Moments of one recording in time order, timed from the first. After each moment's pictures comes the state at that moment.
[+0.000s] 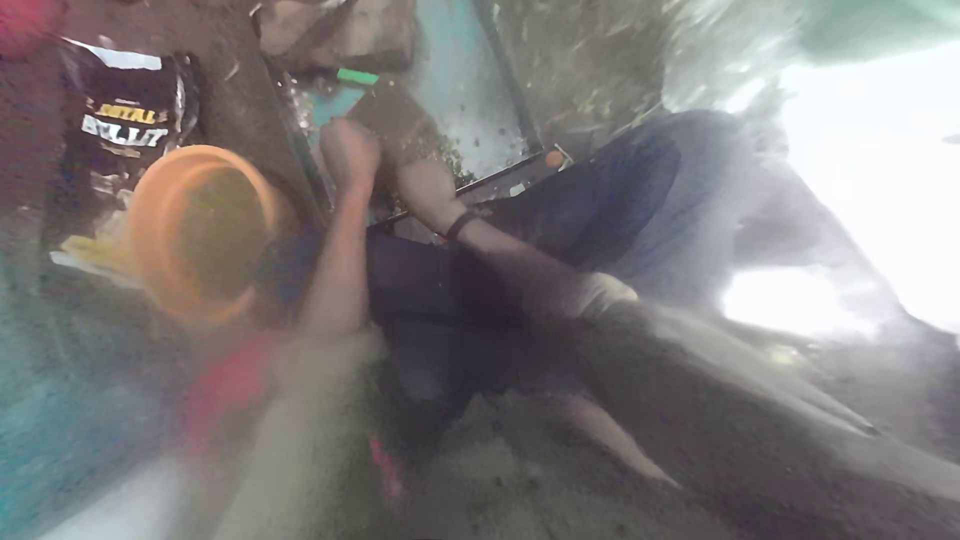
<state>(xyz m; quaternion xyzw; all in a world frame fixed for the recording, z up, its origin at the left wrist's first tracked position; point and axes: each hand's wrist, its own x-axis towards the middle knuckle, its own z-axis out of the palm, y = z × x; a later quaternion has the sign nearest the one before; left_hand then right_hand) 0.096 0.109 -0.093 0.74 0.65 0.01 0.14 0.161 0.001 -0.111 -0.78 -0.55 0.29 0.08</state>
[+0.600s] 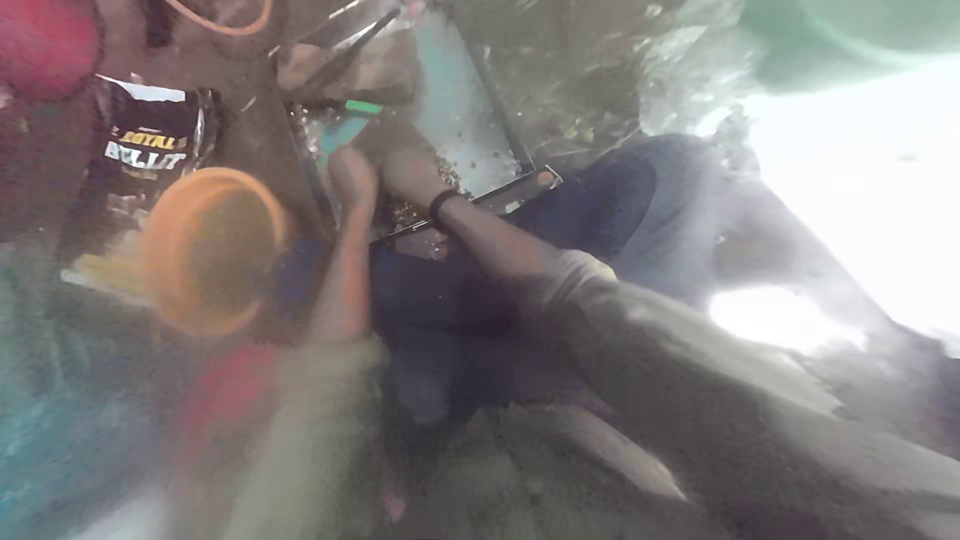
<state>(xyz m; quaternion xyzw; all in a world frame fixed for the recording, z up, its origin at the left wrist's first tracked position) 0.097 0.099 -0.082 0.74 0.66 -0.01 0.13 0.179 0.053 -0.094 -0.76 -0.58 0.29 0.11</state>
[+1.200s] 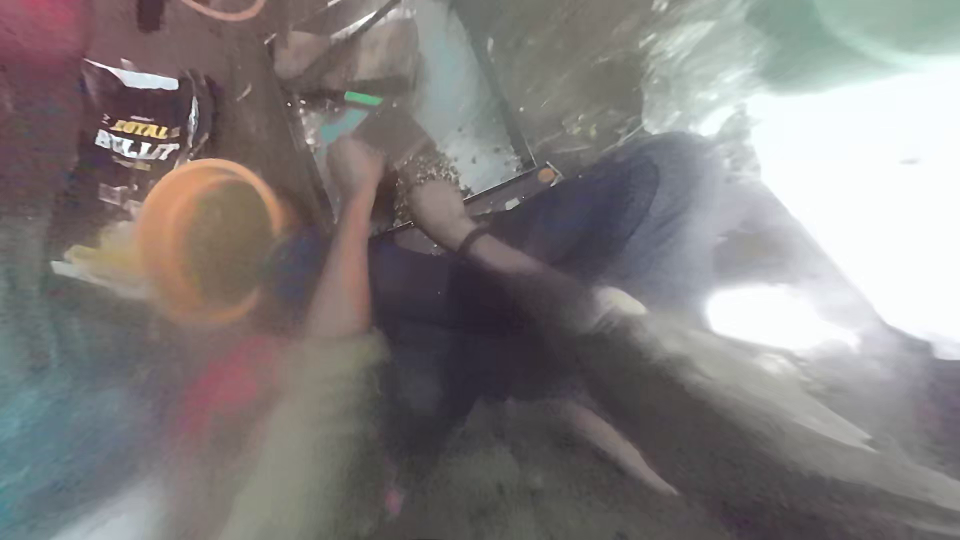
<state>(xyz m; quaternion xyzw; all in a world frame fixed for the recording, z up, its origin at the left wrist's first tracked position) 0.095 0.110 -0.093 0.74 0.65 0.01 0.17 0.170 -0.013 -0.108 -0.78 -0.55 0.29 0.05</state>
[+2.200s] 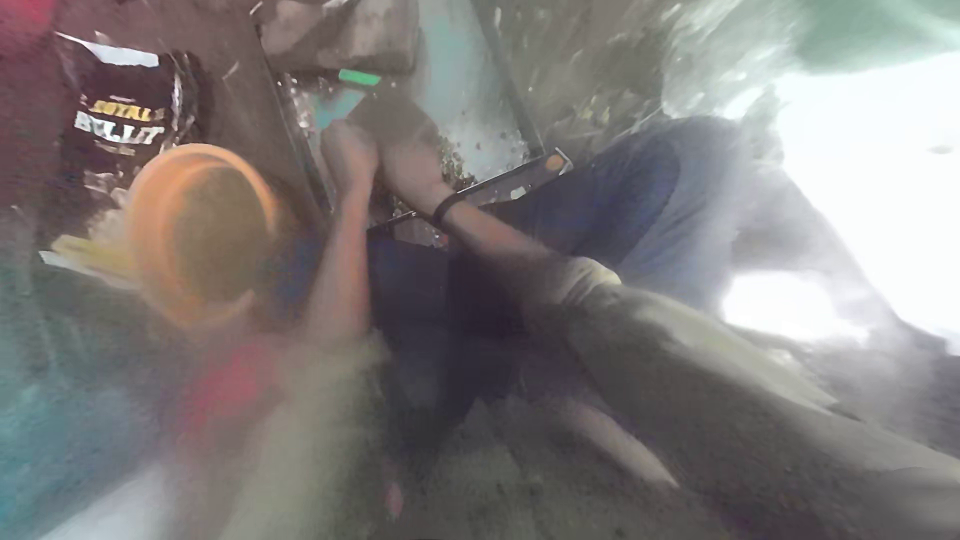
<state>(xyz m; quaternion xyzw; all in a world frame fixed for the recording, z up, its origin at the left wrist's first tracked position) 0.093 0.111 -0.093 0.75 0.64 0.02 0.17 0.162 0.039 -0.108 -0.78 -0.56 0.27 0.10</state>
